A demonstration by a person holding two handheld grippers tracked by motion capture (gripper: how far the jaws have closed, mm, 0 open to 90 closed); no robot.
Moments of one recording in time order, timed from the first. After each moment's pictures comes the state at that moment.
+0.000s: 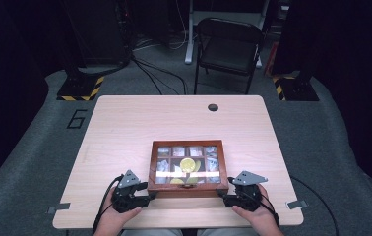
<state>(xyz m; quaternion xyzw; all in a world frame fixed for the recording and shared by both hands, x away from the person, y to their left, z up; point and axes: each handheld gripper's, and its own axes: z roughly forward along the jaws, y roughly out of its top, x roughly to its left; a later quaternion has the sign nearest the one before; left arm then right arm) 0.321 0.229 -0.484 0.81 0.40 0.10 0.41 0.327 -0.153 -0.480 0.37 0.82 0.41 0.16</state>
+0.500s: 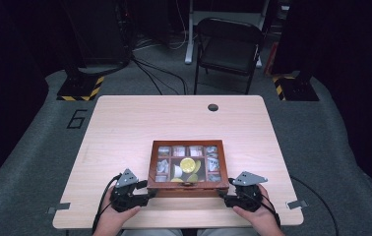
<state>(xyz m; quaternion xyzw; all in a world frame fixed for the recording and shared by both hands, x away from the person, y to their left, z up) 0.322 0.232 -0.480 0.81 0.39 0.11 0.43 0.327 -0.154 -0.482 0.37 0.82 0.40 0.17</state>
